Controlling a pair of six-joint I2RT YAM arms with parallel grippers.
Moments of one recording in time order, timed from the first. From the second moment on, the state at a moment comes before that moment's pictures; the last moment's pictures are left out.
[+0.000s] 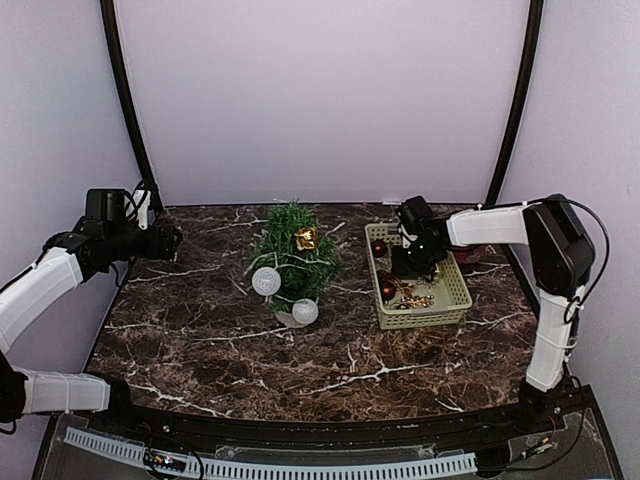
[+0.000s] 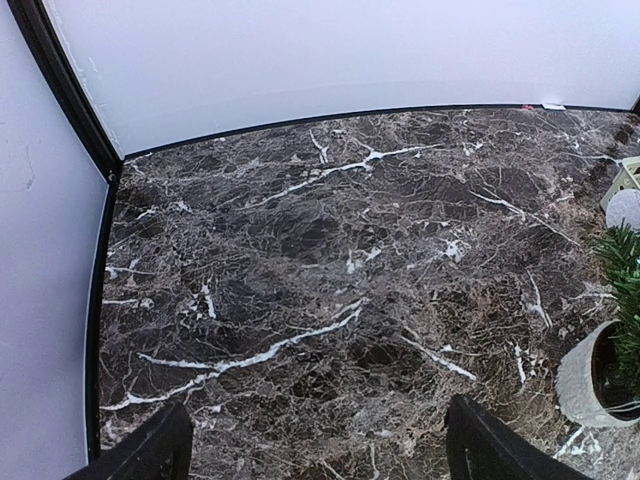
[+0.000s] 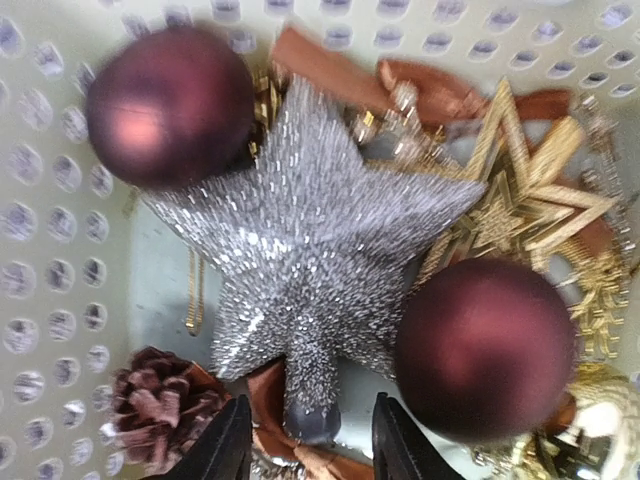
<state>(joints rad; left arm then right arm) -0.12 1.06 0.85 -0.35 0.04 0.03 0.51 1.97 1.31 -0.45 0.09 0.39</state>
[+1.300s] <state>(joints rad) -0.12 1.07 0.85 -0.35 0.05 0.02 0.53 2.00 1.34 -0.45 0.12 0.40</state>
